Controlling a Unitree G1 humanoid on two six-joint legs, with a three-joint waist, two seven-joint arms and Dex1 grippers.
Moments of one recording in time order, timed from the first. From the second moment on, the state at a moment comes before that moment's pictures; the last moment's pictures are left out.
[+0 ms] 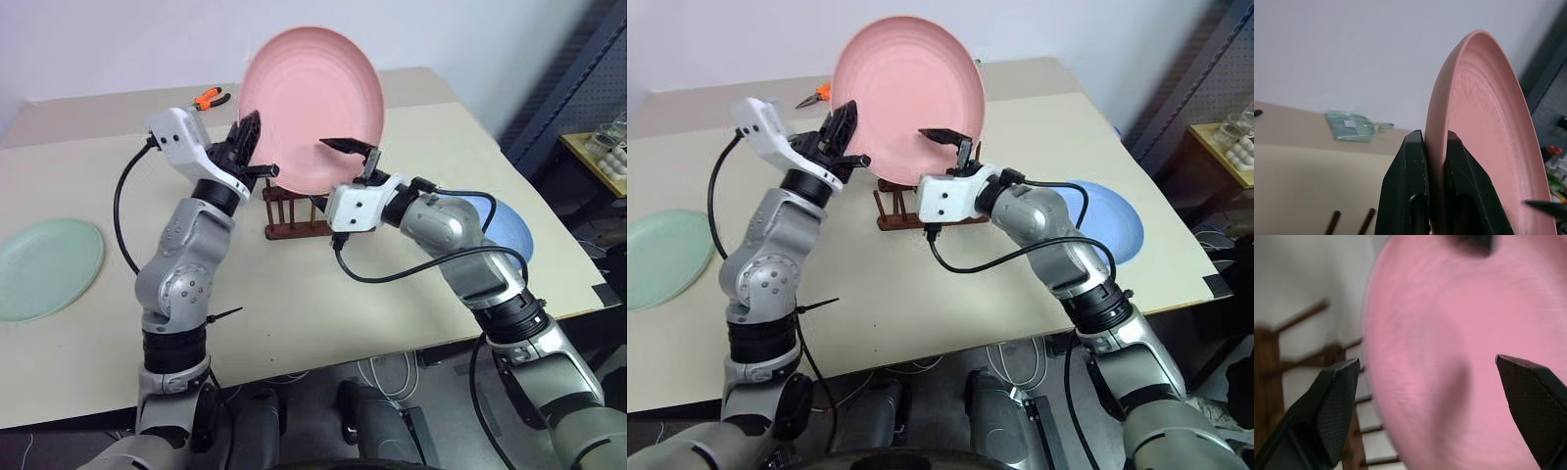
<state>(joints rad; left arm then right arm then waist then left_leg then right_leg) -0.53 0.12 0.14 -0.34 -0.68 0.50 0.01 -0.70 -0.51 0.38 -0.05 -0.43 -0.07 0.51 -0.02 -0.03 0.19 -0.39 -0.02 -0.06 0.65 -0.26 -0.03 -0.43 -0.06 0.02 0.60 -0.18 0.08</state>
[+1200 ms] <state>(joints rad) -0.25 0.49 -0.03 -0.39 -0.54 0.44 -0.61 -0.54 -0.21 -0.16 -0.38 0.58 0.66 0.40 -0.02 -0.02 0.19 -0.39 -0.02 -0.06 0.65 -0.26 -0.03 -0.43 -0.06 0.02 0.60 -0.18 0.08</state>
